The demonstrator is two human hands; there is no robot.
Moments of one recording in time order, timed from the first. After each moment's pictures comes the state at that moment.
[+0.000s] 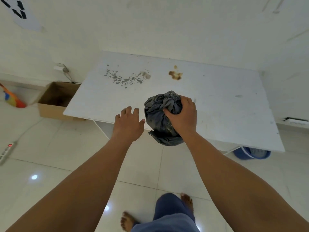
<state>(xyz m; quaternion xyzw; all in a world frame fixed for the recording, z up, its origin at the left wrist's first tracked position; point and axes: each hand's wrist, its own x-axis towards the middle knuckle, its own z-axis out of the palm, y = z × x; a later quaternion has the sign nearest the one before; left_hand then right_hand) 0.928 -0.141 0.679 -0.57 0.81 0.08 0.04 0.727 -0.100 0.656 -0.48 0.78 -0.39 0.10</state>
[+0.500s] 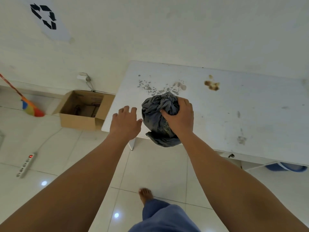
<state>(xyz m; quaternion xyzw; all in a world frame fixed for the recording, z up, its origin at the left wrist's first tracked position) 1.129 -0.307 0.683 -0.57 0.82 0.06 0.05 0.932 -0.261 0.651 -0.48 0.77 -0.40 0.11</state>
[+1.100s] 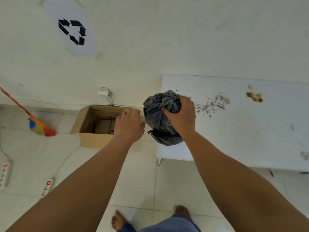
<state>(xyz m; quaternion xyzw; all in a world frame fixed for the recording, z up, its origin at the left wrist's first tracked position) 1.352 -0.540 0.678 -0.54 0.84 0.07 0.04 1.158 -0.487 0.662 -0.45 0.79 -0.40 0.09</state>
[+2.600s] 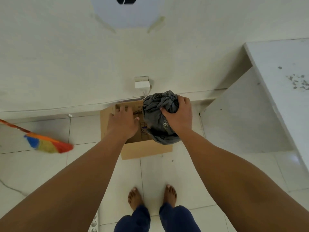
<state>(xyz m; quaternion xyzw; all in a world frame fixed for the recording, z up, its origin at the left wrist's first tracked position) 1.678 -1.002 0.474 -0.46 0.87 0.10 0.14 1.497 -0.893 0.441 -0.31 0.87 -0.35 0.12</state>
